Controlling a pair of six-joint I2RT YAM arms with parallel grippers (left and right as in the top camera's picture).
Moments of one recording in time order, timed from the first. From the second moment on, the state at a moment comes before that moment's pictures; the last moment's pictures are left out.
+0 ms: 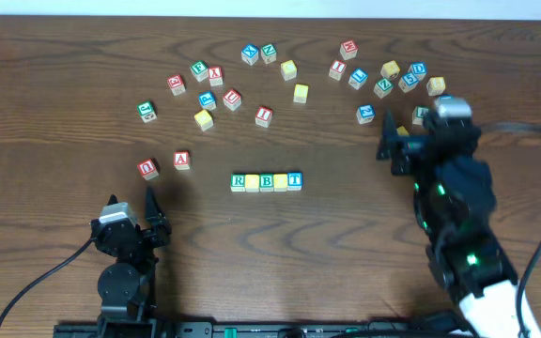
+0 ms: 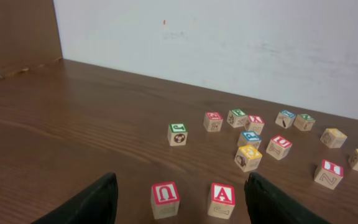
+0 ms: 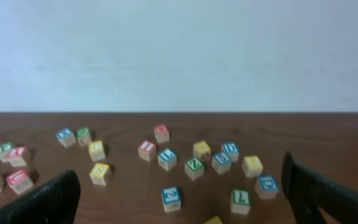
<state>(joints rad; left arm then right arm) -0.06 0.01 0.03 -0.11 -0.23 -0.17 0.29 0.85 0.63 0.06 0.25 0.06</state>
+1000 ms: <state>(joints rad) -0.06 0.01 0.03 -0.11 -0.23 -0.17 0.12 0.22 0.02 0.15 0.03 -0.11</state>
